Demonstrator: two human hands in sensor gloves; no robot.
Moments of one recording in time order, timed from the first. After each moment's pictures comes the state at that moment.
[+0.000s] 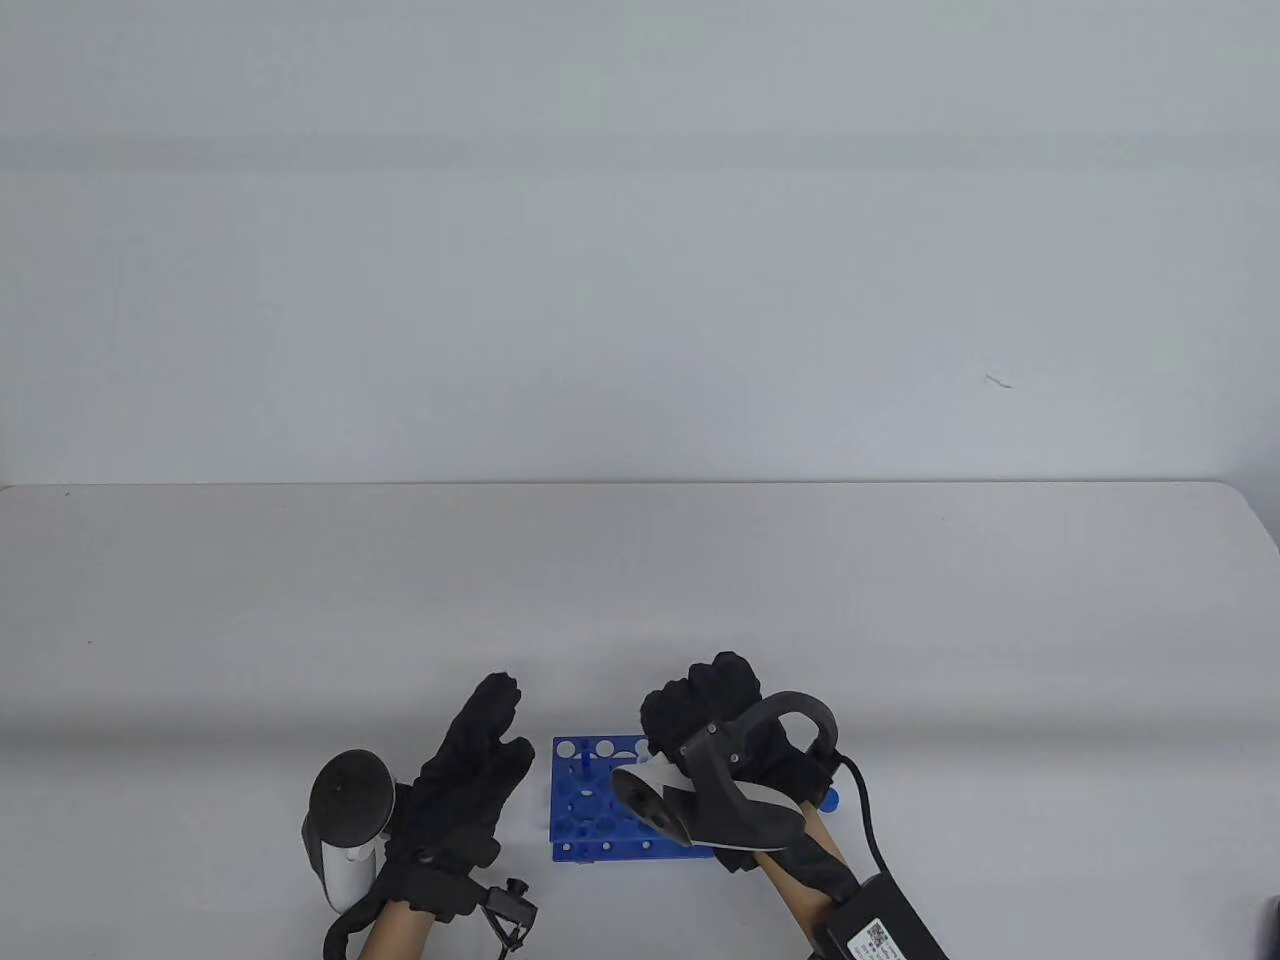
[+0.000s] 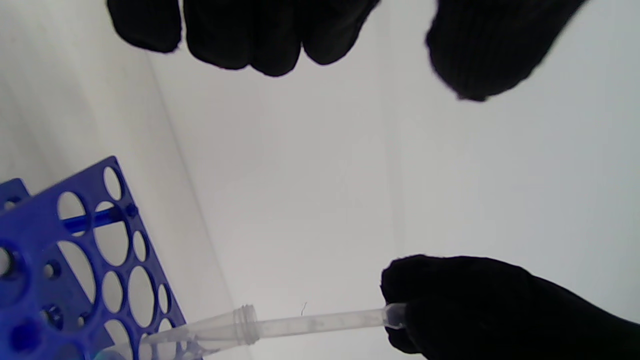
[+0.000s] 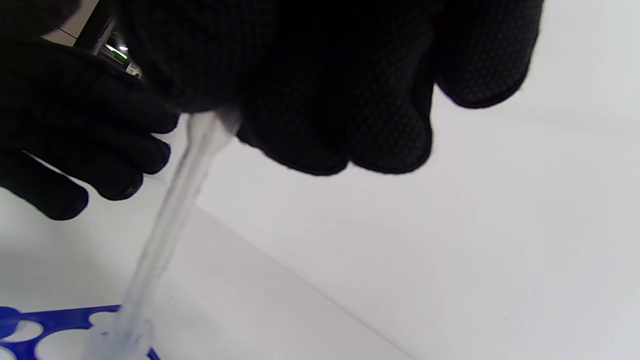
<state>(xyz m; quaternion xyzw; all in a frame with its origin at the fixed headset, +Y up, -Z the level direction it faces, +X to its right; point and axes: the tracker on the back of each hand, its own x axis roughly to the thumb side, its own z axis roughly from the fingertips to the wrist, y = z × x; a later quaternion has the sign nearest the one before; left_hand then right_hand) -0.217 -0.730 -0.335 0.04 -0.10 0.62 0.78 0.024 -0.613 -0.326 -0.27 0.22 -0.93 0.13</state>
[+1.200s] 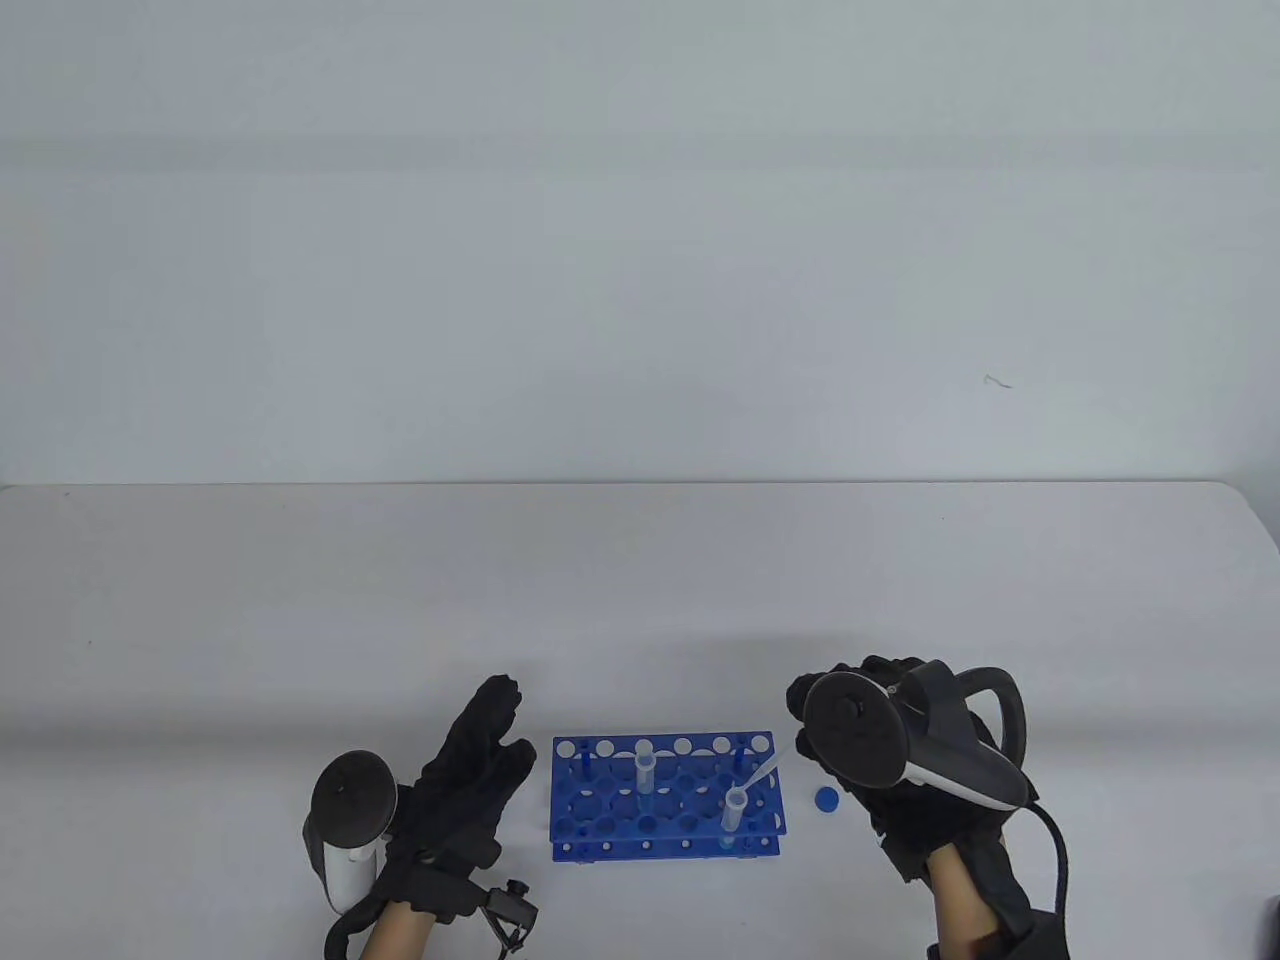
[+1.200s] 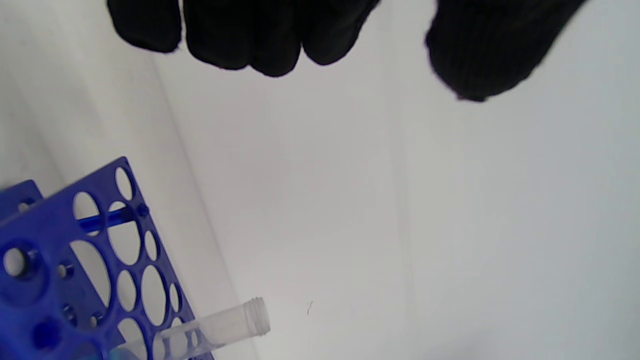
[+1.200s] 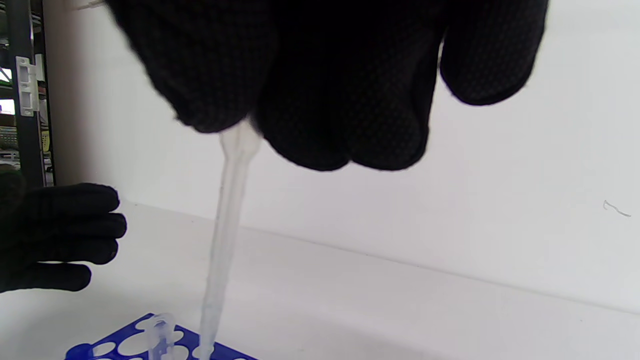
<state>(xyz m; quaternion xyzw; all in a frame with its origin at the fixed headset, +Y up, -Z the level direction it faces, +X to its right) -0.216 -0.732 -0.335 0.04 -0.10 0.61 0.78 0.136 -0.542 -0.312 -0.18 0.07 -0.98 0.00</state>
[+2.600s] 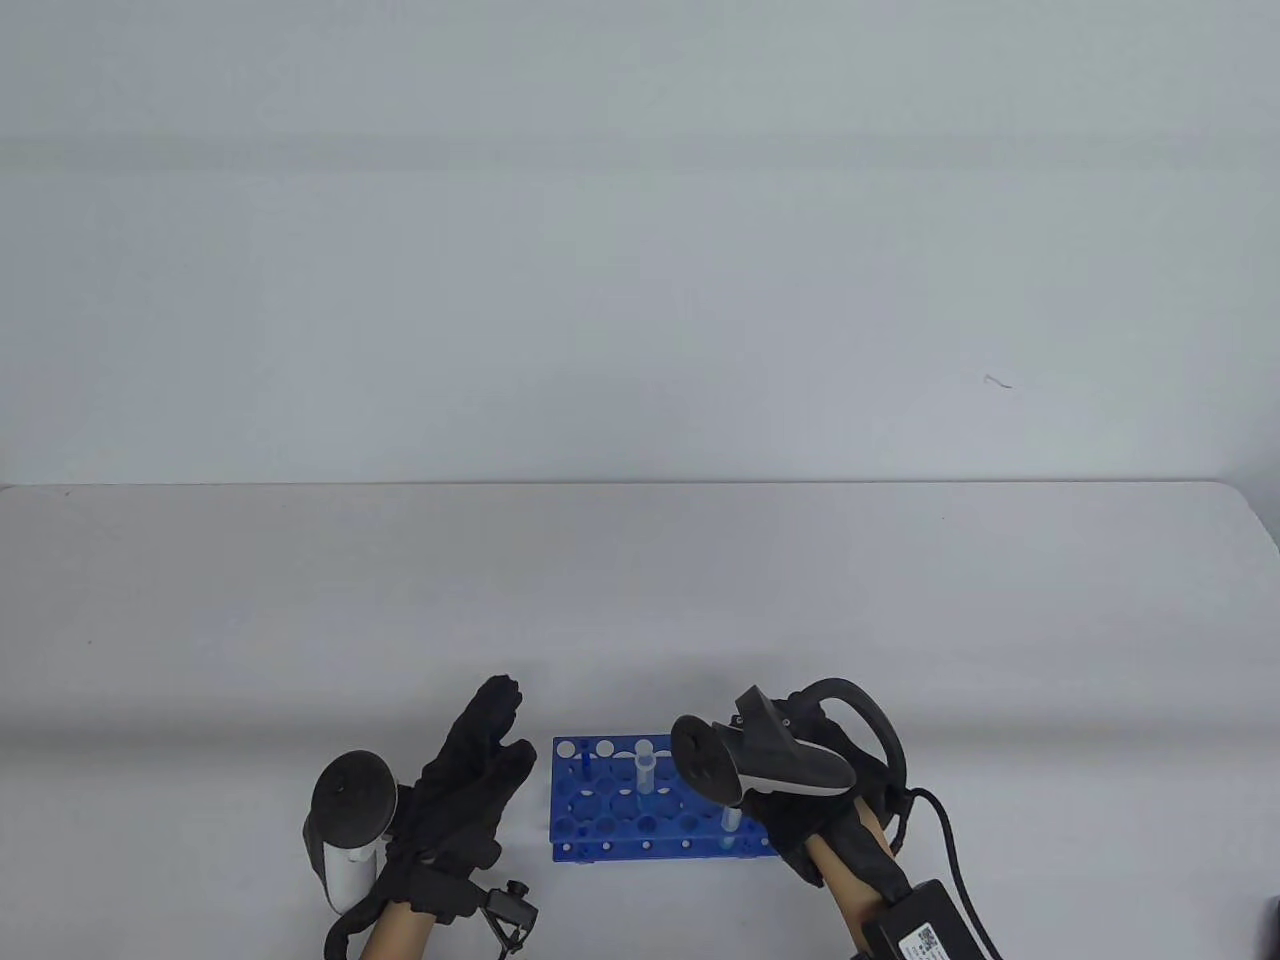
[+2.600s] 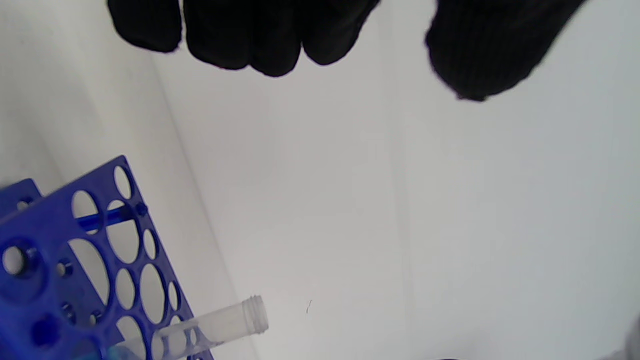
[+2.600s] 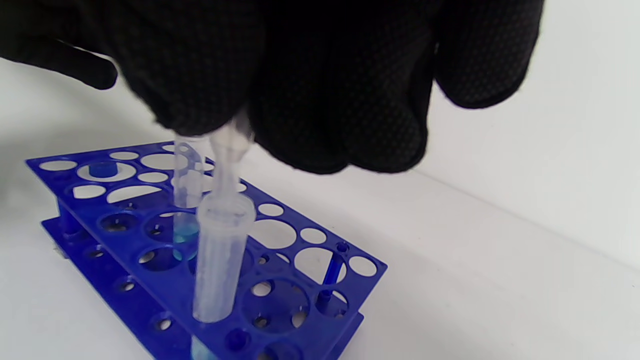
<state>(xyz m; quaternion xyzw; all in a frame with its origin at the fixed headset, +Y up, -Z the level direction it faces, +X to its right) -0.216 -0.731 -0.334 0.04 -0.10 0.61 0.78 0.067 -0.631 -0.344 -0.24 -0.04 -0.96 0.13</state>
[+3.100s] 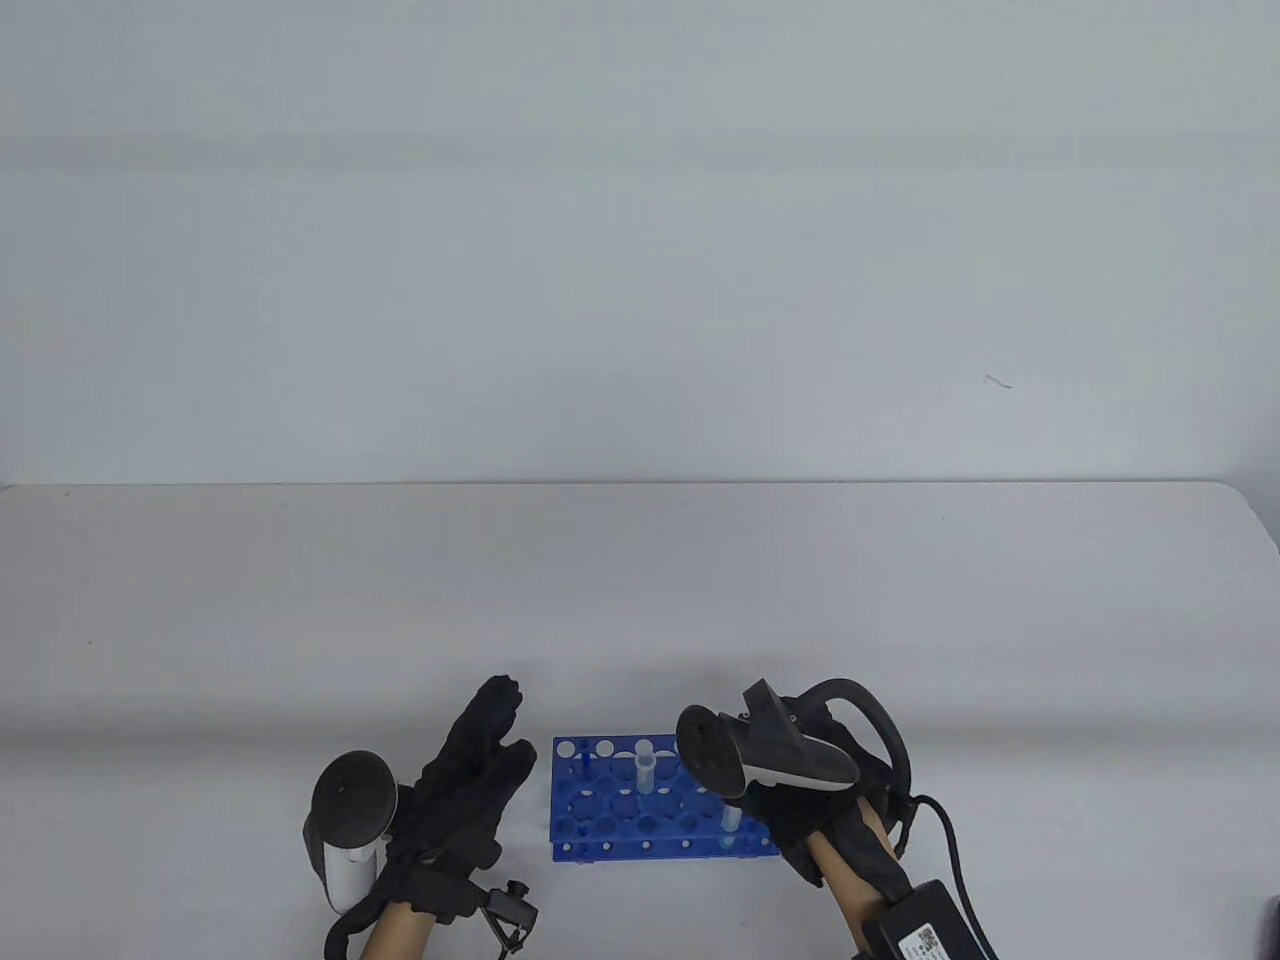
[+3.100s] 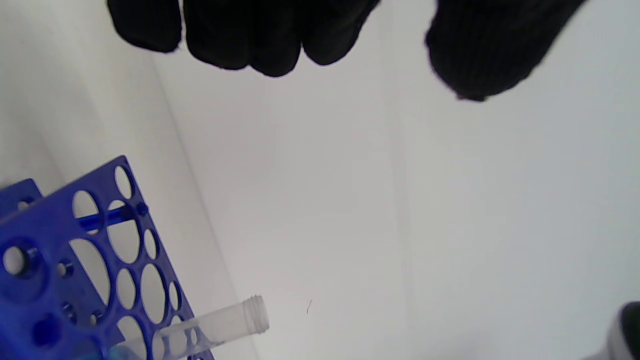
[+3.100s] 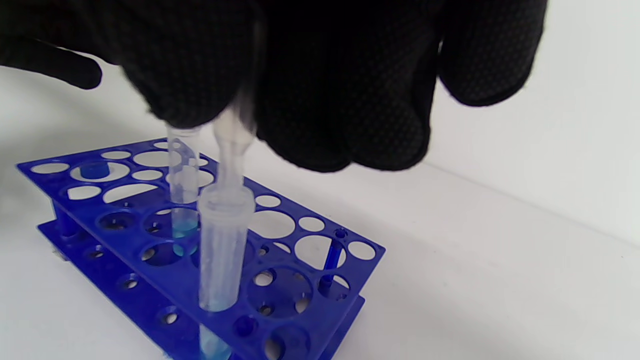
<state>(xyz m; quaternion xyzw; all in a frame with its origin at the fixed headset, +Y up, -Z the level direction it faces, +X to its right) -0.216 -0.731 -0.334 0.04 -0.10 0.61 0.78 0.071 -0.632 -0.346 -0.22 -0.06 -0.97 0.12</state>
